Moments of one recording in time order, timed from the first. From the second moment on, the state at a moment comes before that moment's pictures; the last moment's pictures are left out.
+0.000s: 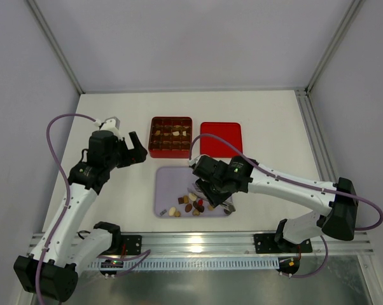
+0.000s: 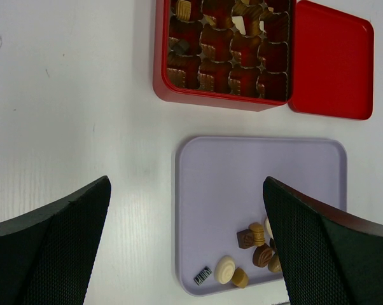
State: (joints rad) left arm -0.24 0.91 0.89 -0.60 0.02 -0.42; right arm 1.12 1.40 1.23 -1.05 0.10 0.42
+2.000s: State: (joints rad) left arm -0.24 0.91 0.89 -0.60 0.02 -0.42; right arm 1.14 1.42 1.19 -1.02 0.06 0.45
